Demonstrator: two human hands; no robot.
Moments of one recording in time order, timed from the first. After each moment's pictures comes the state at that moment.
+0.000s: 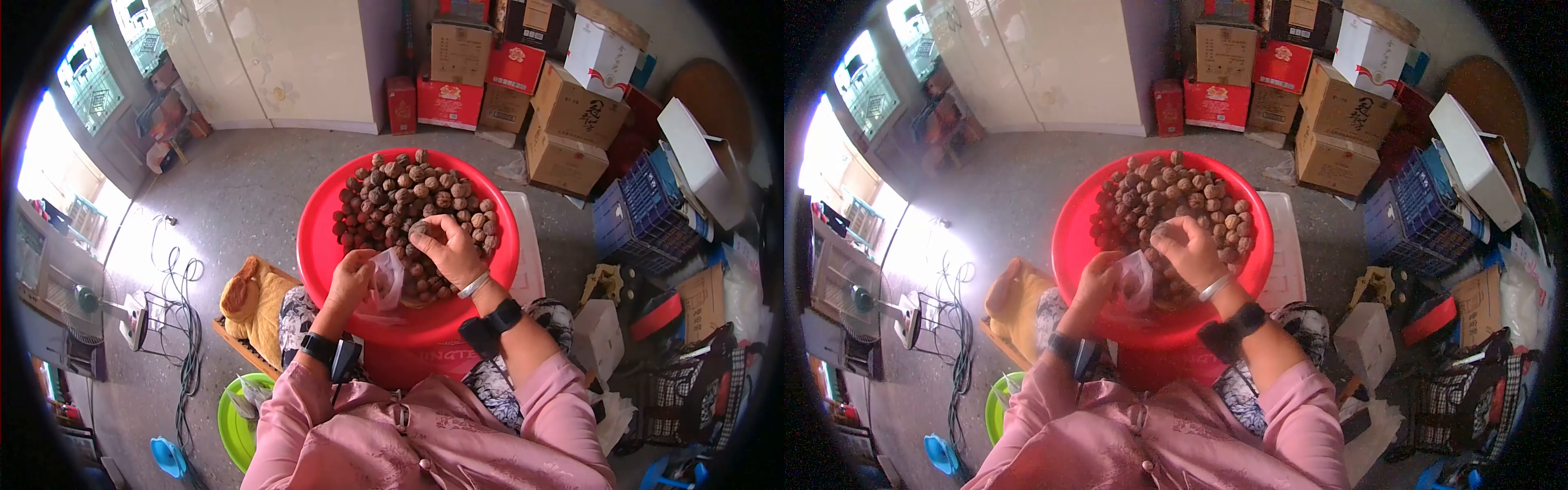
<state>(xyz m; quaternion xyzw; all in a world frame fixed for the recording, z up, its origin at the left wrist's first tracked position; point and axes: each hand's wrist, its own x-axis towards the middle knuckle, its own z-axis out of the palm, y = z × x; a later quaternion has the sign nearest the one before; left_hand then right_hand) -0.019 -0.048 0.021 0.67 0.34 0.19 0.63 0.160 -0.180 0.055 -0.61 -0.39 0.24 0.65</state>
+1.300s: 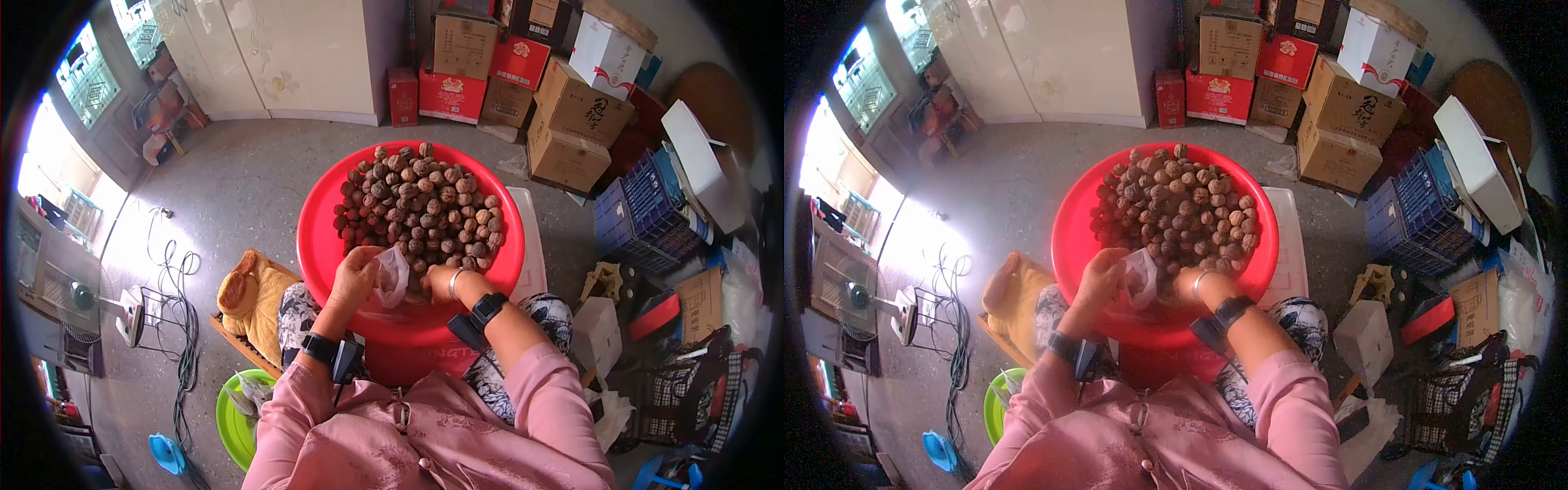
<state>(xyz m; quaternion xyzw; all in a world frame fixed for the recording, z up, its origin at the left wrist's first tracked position) -0.020 -0.049 0.022 0.67 0.34 0.19 0.63 0.164 -0.166 -0.008 -0.73 -0.58 0.35 -0.11</state>
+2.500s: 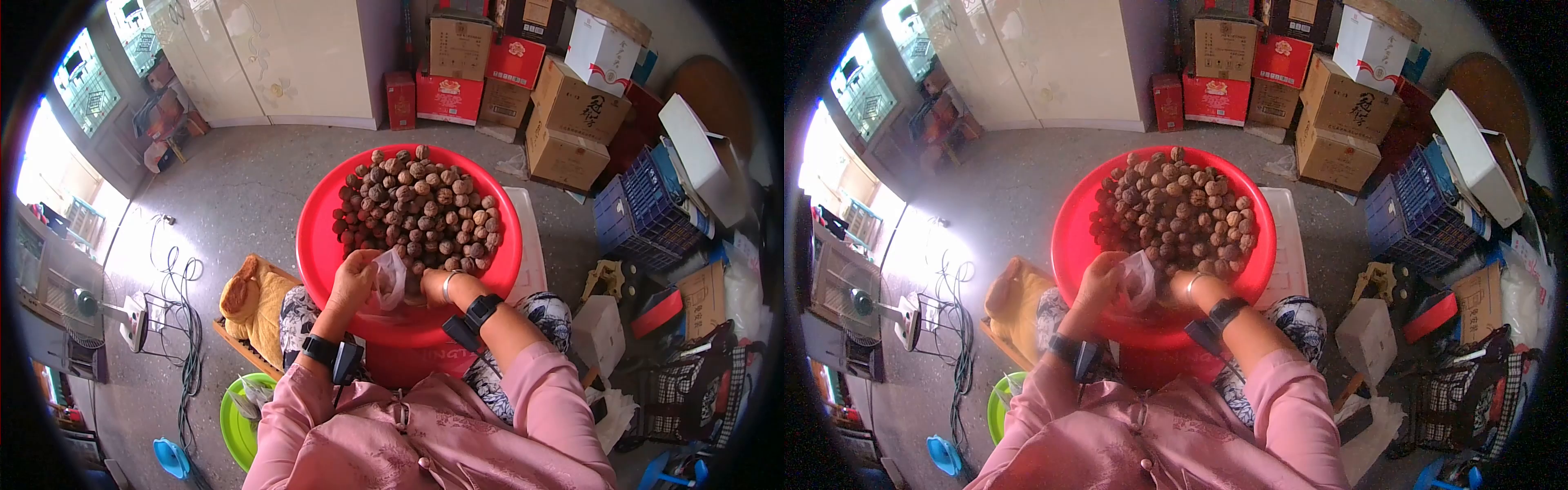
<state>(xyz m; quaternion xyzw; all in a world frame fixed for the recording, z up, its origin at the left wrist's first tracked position) -0.018 -0.050 0.017 0.67 0.34 0.19 0.63 0.155 -0.170 -0.005 -0.77 -0.52 0.37 -0.01</state>
